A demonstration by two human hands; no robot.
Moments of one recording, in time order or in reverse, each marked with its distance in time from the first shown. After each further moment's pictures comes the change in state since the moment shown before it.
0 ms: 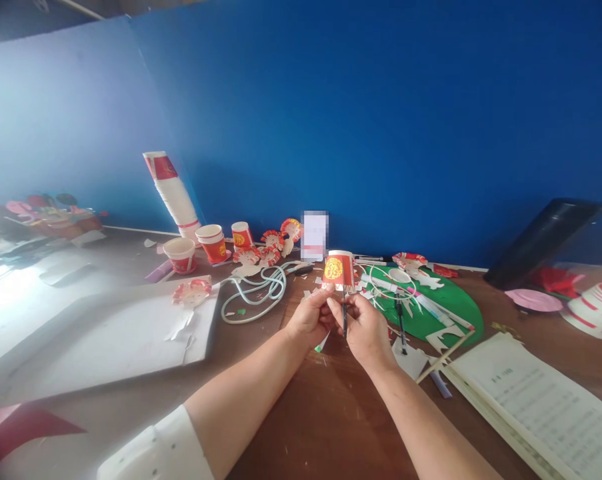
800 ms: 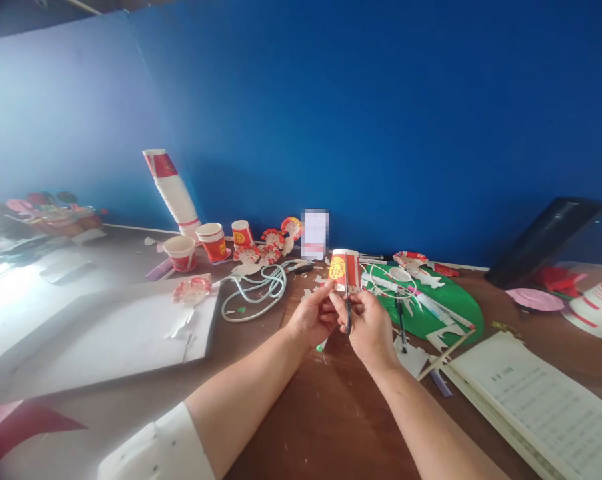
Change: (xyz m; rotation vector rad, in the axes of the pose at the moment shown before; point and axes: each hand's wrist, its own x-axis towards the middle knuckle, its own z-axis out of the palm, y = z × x) left_hand -0.002 0.004 0.002 -0.241 -0.035 -0.109; right_hand -0.001 -0.006 -0.001 0.108 0.079 0.048
